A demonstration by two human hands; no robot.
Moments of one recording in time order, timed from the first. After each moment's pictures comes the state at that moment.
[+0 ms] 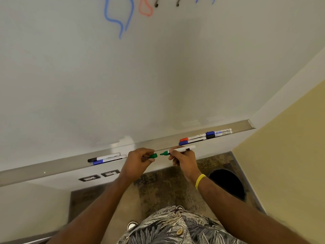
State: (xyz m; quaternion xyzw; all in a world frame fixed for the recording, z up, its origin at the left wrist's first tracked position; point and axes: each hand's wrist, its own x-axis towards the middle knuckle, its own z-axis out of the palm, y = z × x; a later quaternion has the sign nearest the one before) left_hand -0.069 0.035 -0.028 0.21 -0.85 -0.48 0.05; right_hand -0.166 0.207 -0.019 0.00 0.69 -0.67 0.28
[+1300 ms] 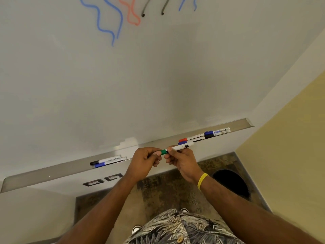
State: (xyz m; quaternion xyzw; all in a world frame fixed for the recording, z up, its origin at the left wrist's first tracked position) left_hand -0.076 0.066 0.014 0.20 -0.79 -0.58 0.04; right_hand -0.158 0.220 0.008 -0.07 0.59 -0.73 0.33
